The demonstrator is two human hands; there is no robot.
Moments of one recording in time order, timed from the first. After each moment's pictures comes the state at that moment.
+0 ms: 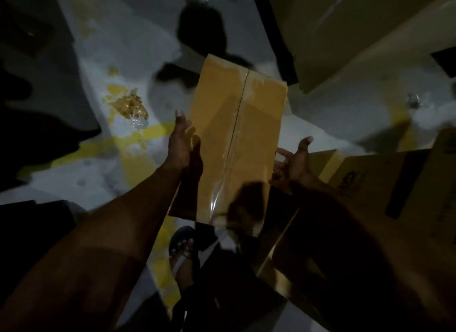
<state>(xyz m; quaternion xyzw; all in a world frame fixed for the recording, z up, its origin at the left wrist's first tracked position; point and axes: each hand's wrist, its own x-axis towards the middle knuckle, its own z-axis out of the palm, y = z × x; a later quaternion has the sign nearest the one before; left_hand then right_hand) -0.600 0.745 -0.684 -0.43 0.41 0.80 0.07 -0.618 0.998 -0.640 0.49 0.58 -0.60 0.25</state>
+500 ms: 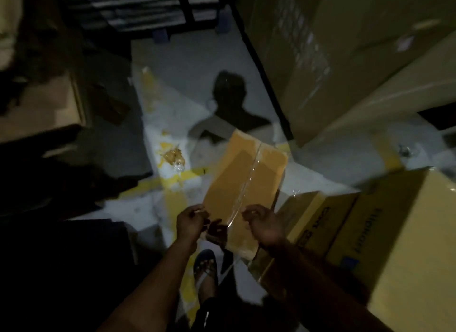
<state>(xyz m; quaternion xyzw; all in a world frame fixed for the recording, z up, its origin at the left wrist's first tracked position) -0.465 0.730 -0.499 -0.51 0.55 0.64 0.17 -0.516 0.925 -0.465 0.24 0.76 -0.49 0.35</state>
